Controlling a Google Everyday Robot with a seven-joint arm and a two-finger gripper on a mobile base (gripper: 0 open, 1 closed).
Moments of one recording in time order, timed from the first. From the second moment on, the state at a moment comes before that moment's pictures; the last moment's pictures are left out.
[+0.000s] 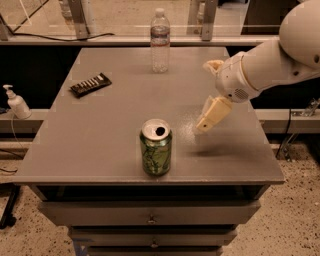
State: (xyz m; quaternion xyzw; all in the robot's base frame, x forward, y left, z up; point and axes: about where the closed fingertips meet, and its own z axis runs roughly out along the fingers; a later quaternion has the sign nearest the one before) arm 0.559 -0.104 0.890 -0.61 0.70 0.09 0.36
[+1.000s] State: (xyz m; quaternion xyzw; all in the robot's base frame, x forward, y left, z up) arm 0.632 -0.033 0.881 -0.53 0.70 0.17 0.46
